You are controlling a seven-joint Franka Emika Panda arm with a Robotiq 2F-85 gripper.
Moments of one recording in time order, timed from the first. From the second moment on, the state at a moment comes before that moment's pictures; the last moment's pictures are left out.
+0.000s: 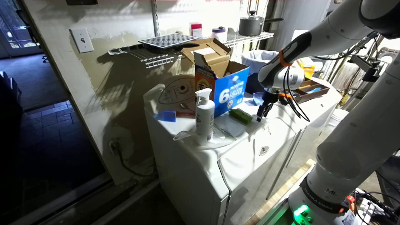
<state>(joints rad) -0.16 -0.06 -0.36 -2.59 0.12 2.52 -0.77</state>
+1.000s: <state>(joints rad) -0.18 -0.04 -0.30 -2.59 -0.08 2.49 -0.65</state>
